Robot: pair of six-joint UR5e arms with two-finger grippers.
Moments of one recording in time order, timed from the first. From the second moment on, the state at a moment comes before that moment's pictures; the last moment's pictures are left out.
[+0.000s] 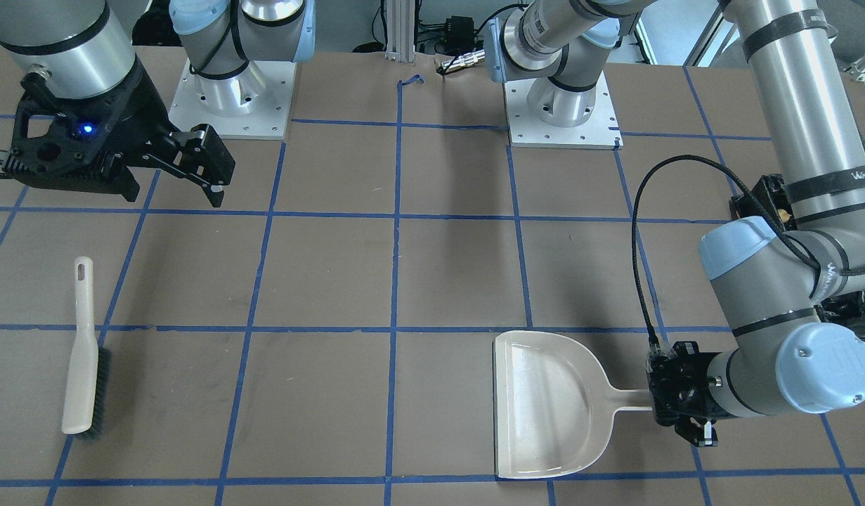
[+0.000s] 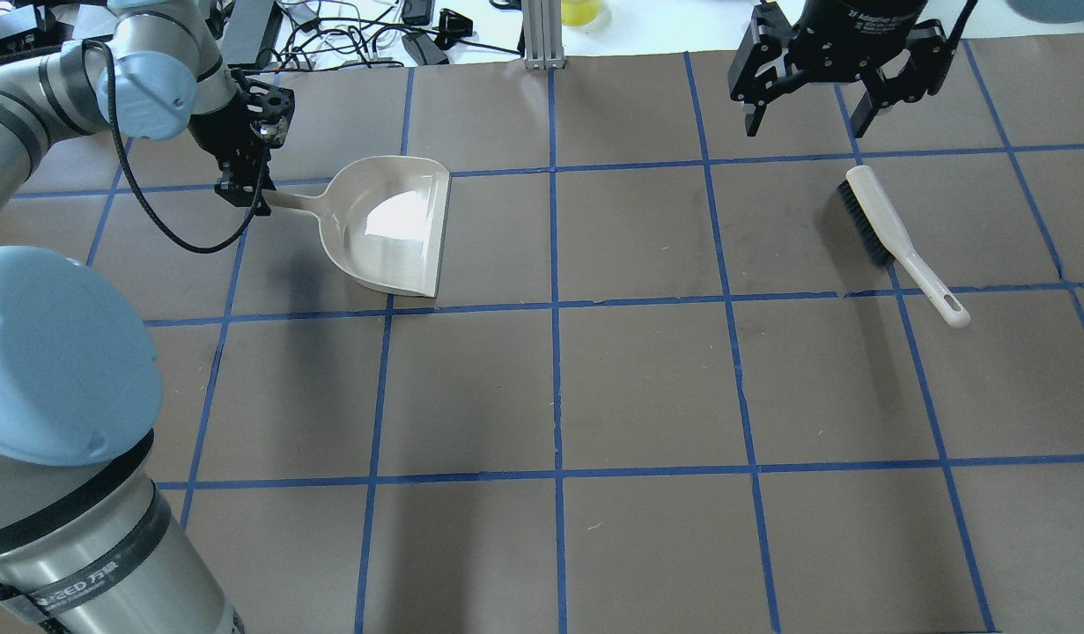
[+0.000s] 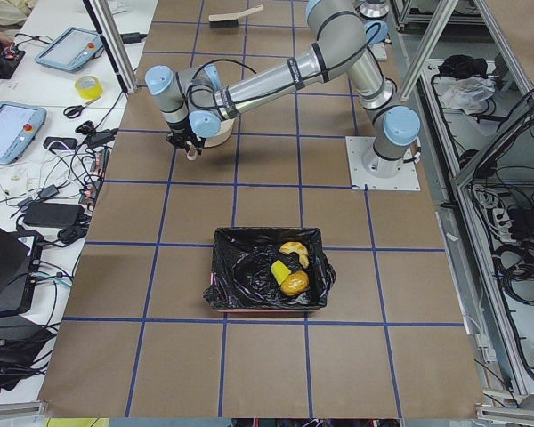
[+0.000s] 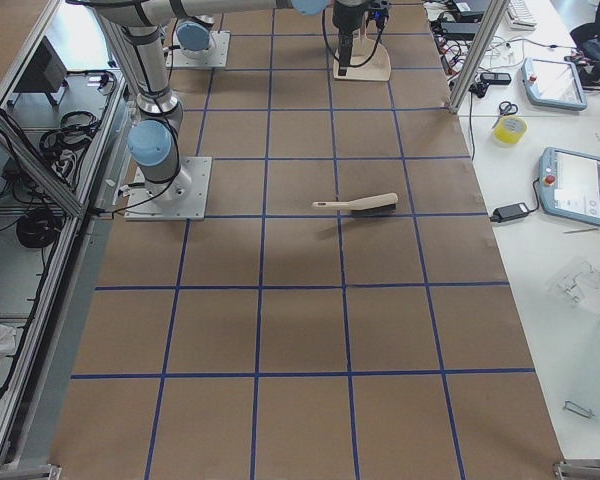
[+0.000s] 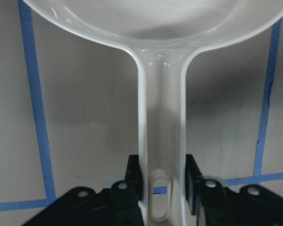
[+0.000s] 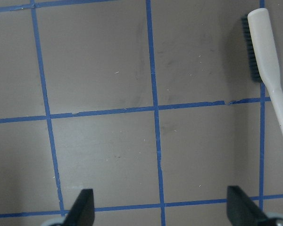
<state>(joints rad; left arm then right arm) -1.36 -2.21 -1.29 -1.34 1.63 1.76 1.58 -1.45 1.35 -1.47 -1.56 0.08</state>
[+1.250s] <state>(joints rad) -1.59 -1.92 -1.20 -1.70 1.53 0.97 1.58 -1.45 1.35 -1.47 -1.56 0.08</state>
